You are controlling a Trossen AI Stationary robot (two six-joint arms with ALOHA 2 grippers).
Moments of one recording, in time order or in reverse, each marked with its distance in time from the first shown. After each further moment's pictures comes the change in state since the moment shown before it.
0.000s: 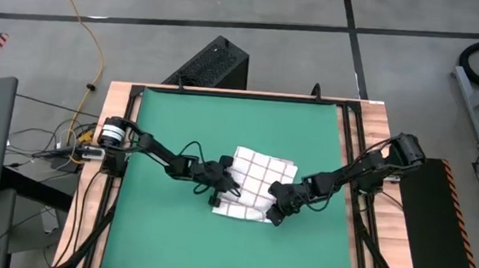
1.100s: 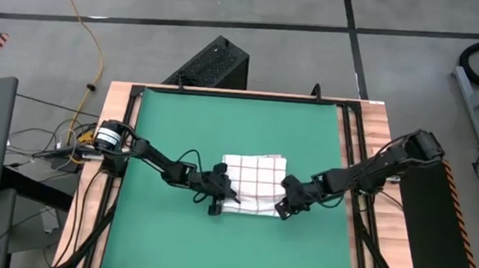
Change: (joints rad) left arm -0.110 0.000 -0.007 -0.064 -0.032 -0.389; right arm 0.038 -0.207 0.000 -0.329 0.152 0.130
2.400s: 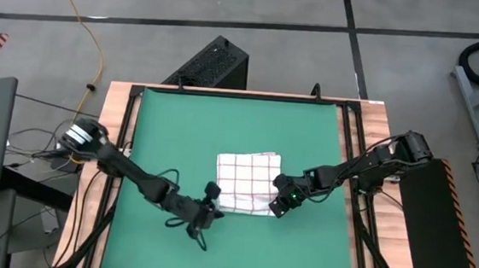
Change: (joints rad) left arm -0.296 -0.274 0.043 -0.165 -0.265 0.462; right arm -0.112 0.135 0.001 0.094 -0.117 -0.173
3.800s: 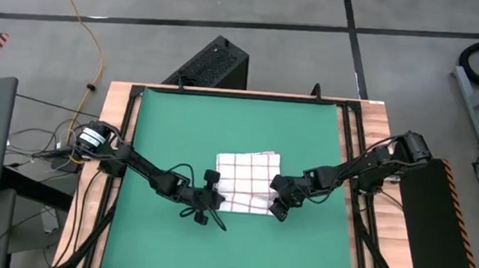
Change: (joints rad) left arm 0.130 0.126 -0.019 -0.084 -0.019 -0.240; right arm 0.000 0.003 -0.002 0.103 0.009 -0.213
